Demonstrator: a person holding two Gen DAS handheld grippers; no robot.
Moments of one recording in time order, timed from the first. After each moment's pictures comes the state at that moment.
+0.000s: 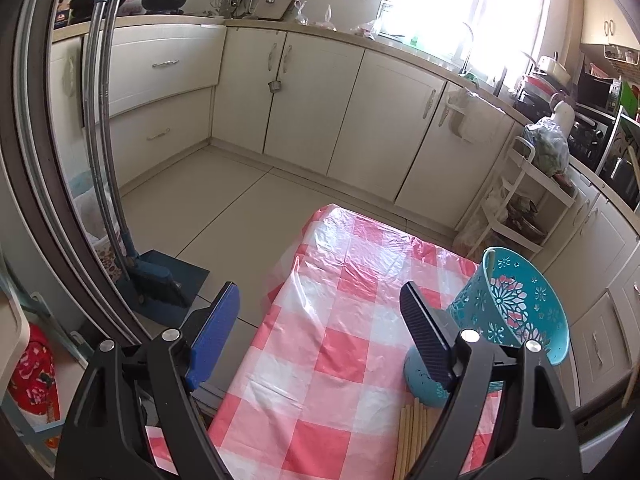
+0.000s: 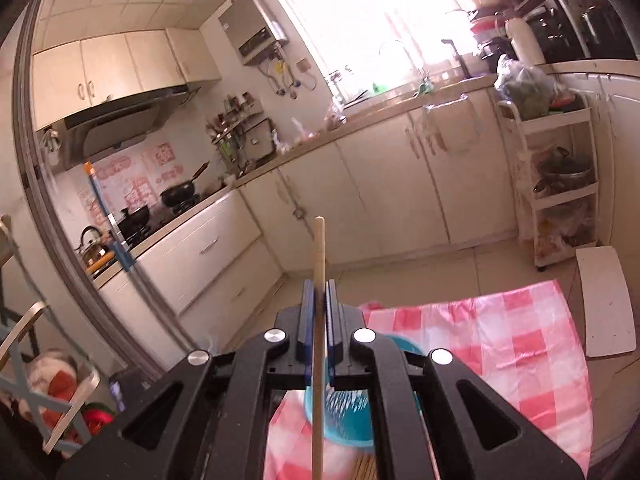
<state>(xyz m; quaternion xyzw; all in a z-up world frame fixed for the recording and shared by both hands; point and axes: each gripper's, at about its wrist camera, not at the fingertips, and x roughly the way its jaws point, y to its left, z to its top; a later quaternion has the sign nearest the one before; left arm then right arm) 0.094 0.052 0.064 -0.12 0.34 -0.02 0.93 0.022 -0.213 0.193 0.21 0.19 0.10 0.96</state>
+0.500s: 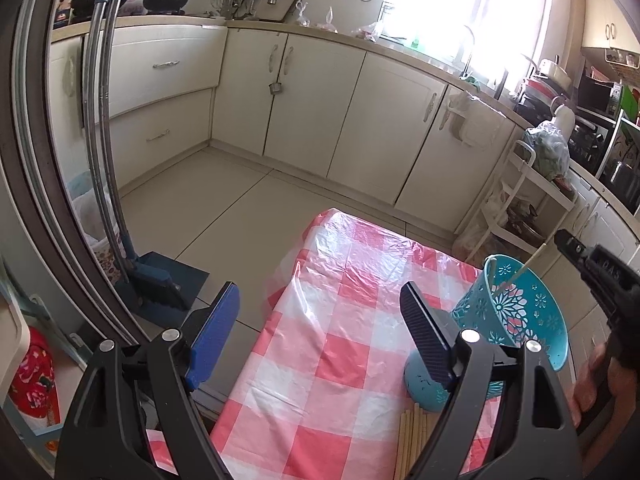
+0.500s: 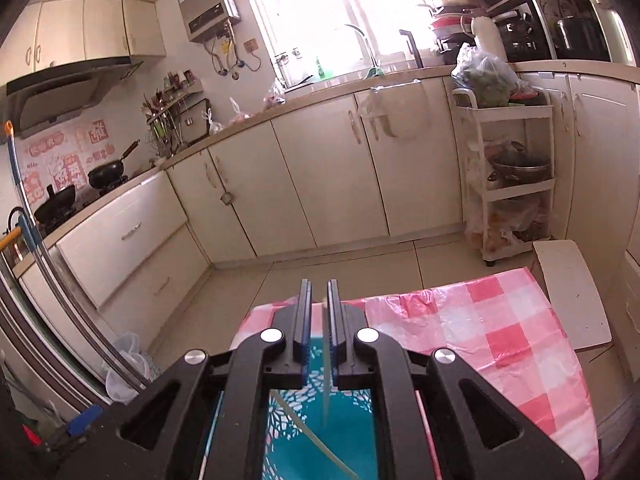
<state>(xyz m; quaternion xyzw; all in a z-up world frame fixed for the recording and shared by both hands) 0.098 0.057 0.068 -0.13 0.33 -0.02 0.93 0.060 -0.208 0.129 0.15 0.23 -0.01 0.96</state>
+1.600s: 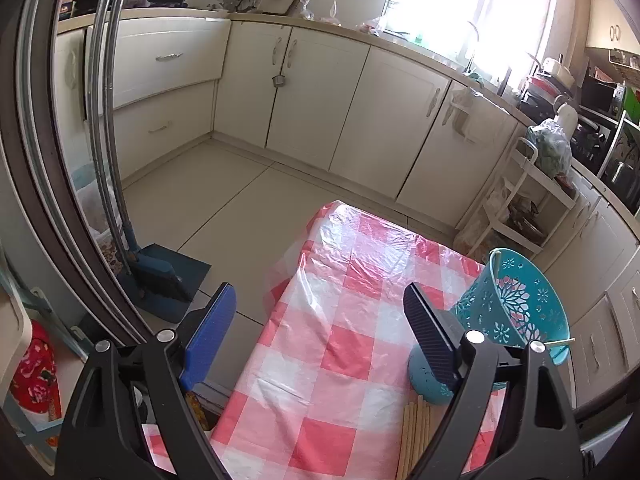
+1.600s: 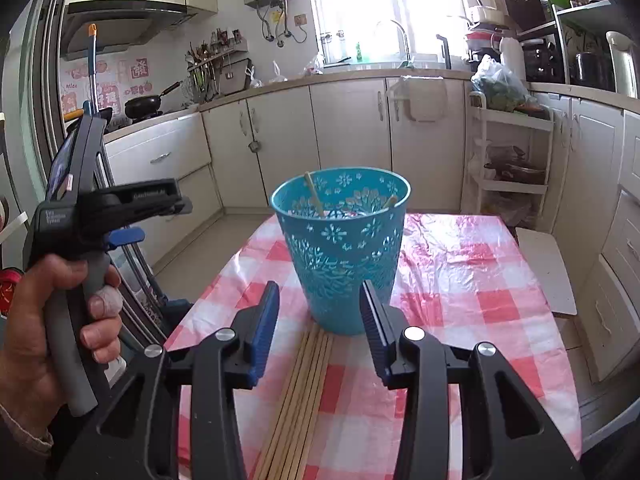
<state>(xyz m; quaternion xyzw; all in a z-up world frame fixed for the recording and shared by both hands) 0.097 0.063 0.062 -0.13 0.35 -0.02 0.93 -0.075 -0.153 0.072 0.07 0.27 0.02 0.96</state>
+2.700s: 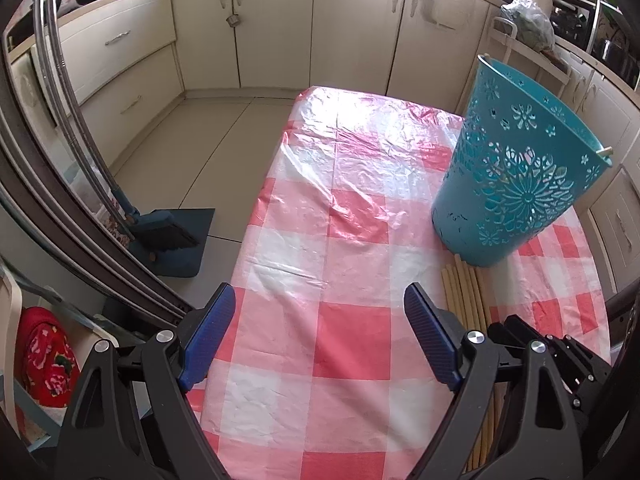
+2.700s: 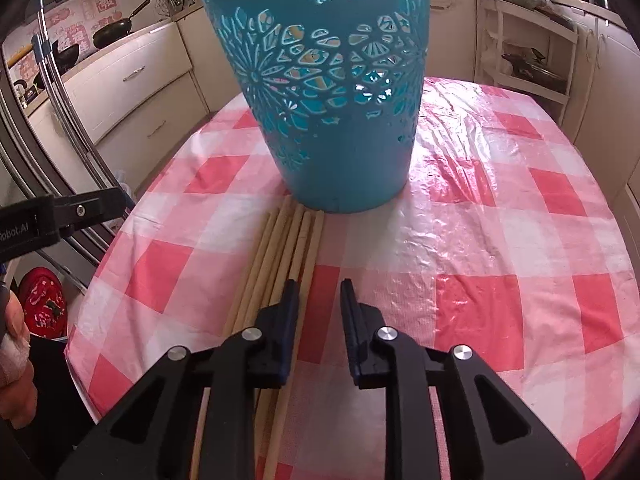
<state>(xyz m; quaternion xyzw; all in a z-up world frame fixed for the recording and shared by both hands) 0.062 0.025 -0.010 0.01 0.47 -0.06 0.88 -0.029 -0.150 -0.034 0.07 0.44 0.02 0.90</state>
